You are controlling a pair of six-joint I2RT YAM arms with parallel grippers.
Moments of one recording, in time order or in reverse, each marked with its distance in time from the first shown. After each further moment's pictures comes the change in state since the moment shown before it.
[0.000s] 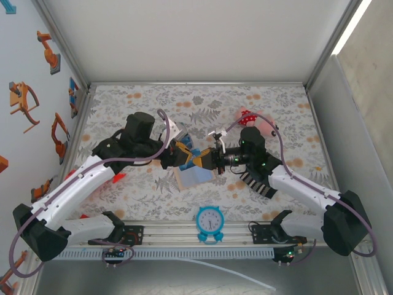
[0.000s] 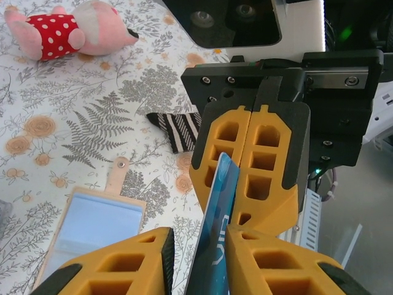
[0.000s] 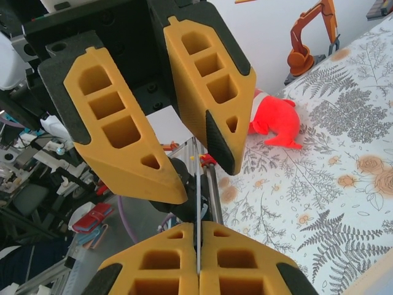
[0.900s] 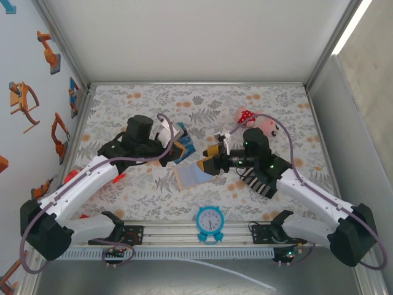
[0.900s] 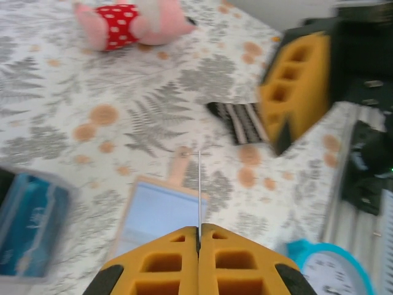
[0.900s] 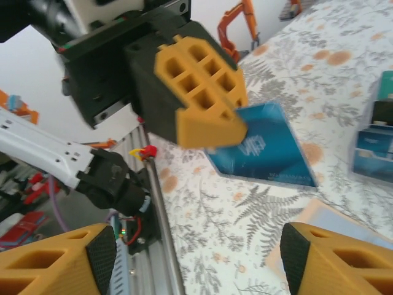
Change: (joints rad) left arm 0.096 0.020 -0.148 0.159 -0.096 0.115; right arm -0.001 -0.121 0.032 -0.323 0.240 -0.169
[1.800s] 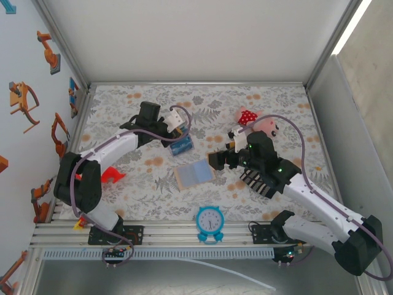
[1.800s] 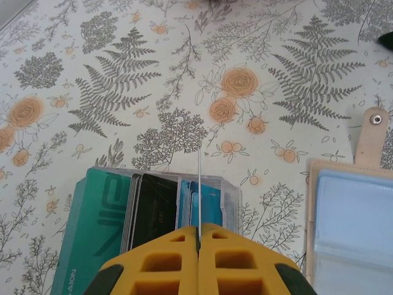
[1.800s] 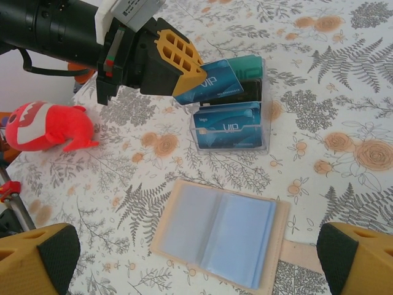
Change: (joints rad) left arm 0.155 0.462 0.143 0.163 -0.090 0.417; right arm 0.000 -0.089 0.020 -0.245 0.474 -0.008
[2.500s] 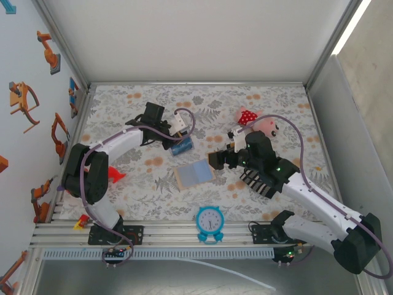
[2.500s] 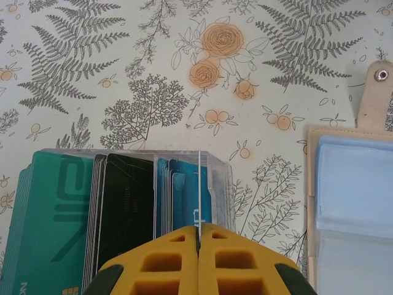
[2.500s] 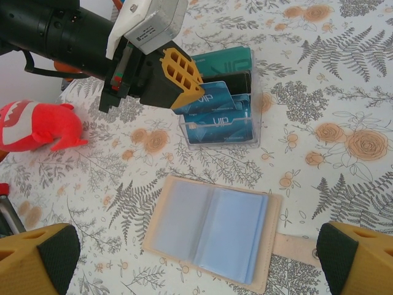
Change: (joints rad) left arm 0.000 0.096 0.052 -0.089 0.017 0.075; right arm 0.000 0.019 0.000 -0.008 0.021 0.011
